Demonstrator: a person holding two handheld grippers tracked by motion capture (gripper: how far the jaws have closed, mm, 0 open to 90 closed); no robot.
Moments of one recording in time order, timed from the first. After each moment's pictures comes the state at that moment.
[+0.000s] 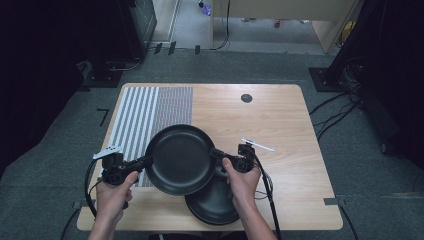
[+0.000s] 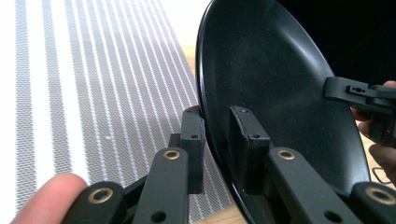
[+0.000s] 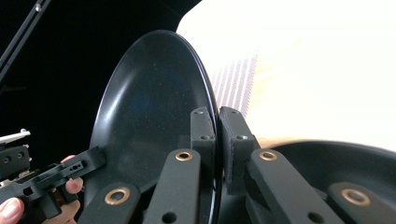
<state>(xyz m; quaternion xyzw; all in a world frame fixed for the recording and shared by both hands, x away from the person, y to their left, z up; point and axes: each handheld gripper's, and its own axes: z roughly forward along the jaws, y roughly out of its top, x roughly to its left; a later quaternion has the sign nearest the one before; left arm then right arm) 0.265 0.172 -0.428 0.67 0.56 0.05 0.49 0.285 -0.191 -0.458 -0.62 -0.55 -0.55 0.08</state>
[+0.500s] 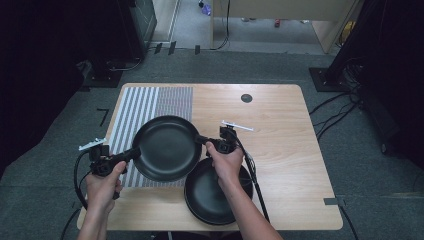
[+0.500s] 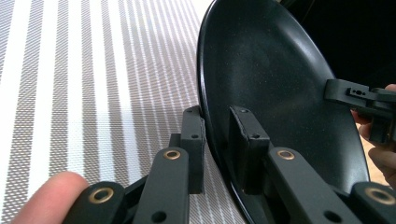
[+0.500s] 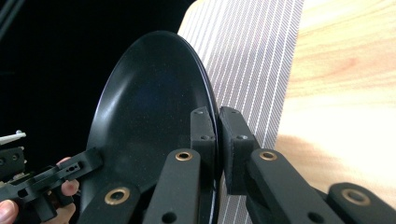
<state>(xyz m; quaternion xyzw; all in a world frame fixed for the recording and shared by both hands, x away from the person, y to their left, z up) 0.291 0.209 -0.436 0.63 0.60 0.05 0.49 0.340 -0.149 -0.451 -0.61 -0.58 -0.53 0.09</state>
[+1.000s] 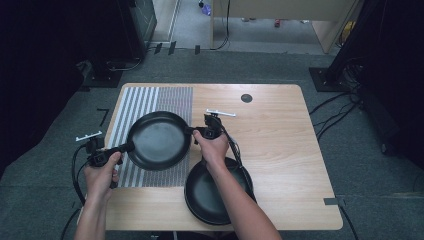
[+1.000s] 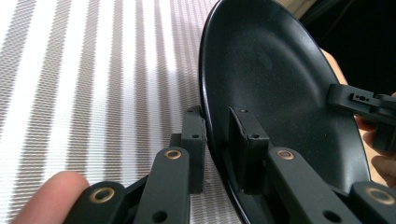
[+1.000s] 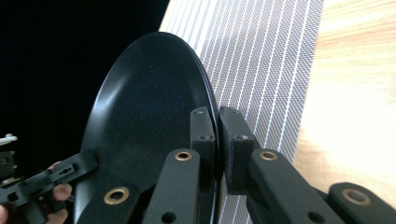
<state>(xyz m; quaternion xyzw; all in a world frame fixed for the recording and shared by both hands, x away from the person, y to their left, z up) 0.326 0.235 -0.459 0.60 0.64 0.04 0.47 0.397 -0.111 -0.466 -0.62 -0.61 -0.49 0.10</state>
